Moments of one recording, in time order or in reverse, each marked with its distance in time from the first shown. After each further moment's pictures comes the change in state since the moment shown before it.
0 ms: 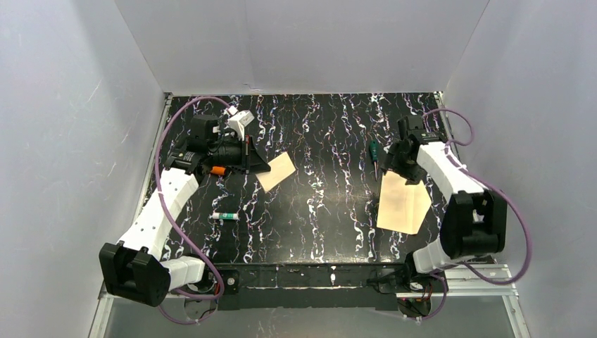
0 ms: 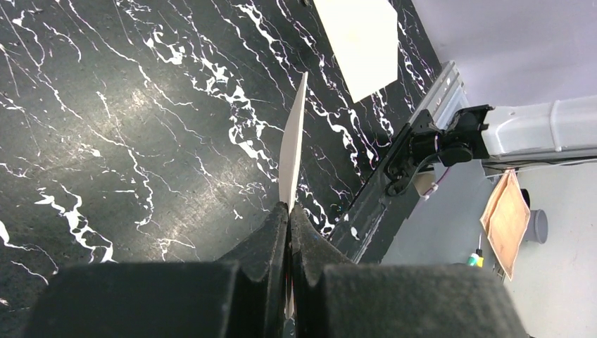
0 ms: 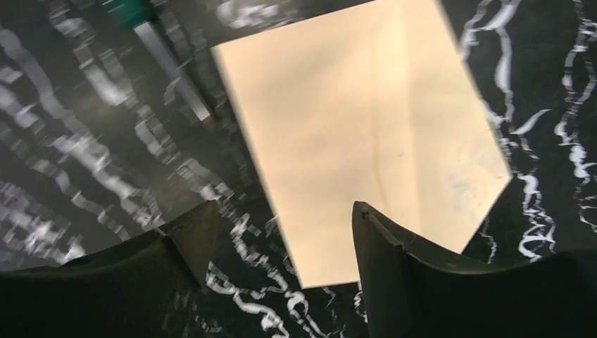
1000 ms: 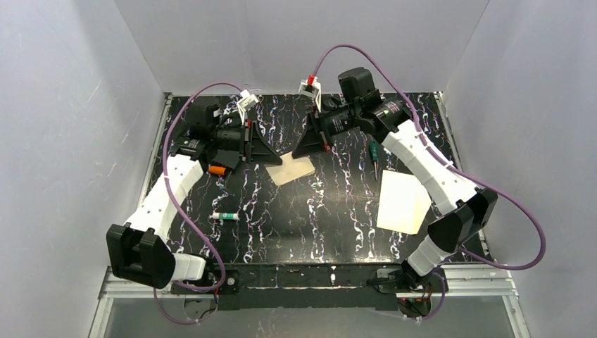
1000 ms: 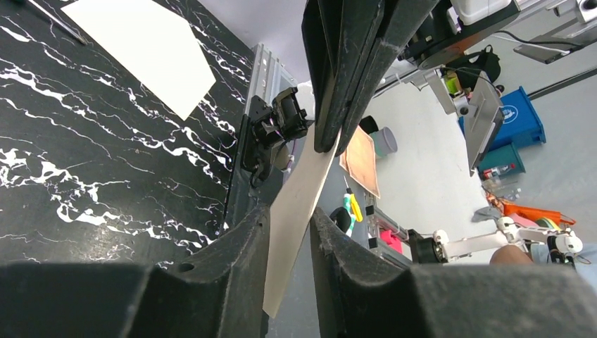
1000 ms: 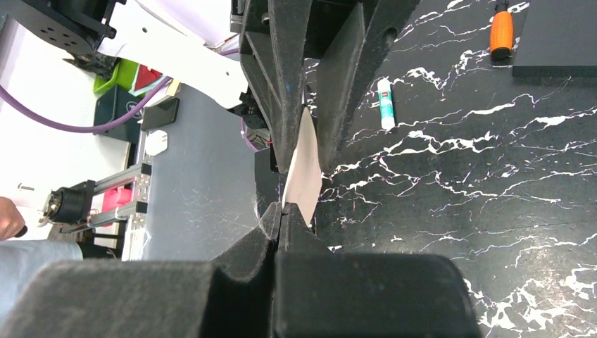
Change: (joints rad) left arm 0.005 0.111 0.087 0.291 0.573 -0.234; right arm 0.478 0.157 0.668 0.058 -1.175 -0.510
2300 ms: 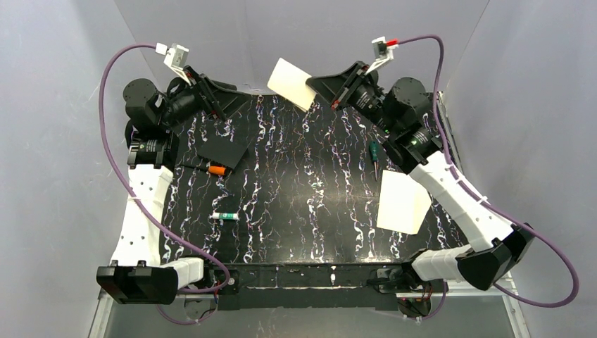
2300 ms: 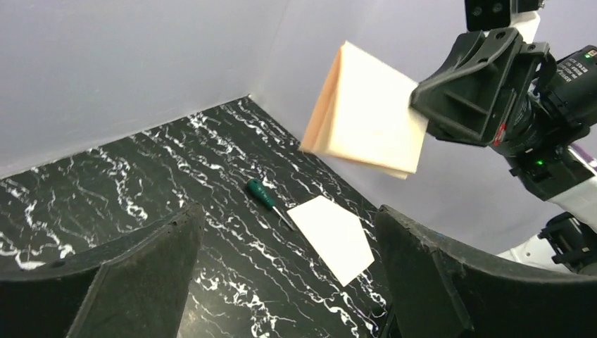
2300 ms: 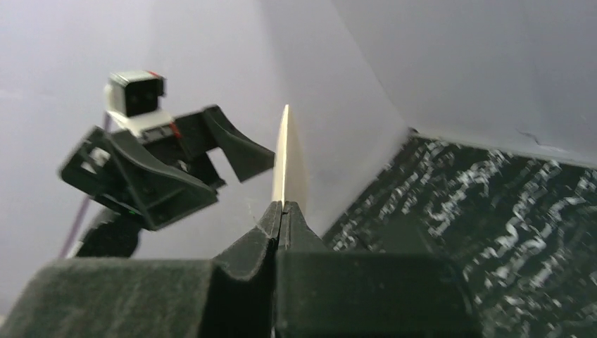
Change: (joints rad) left arm 0.230 -0.131 0.207 0.286 -0.452 -0.159; right arm 0.003 -0.309 -0.332 0.946 0.790 0.735
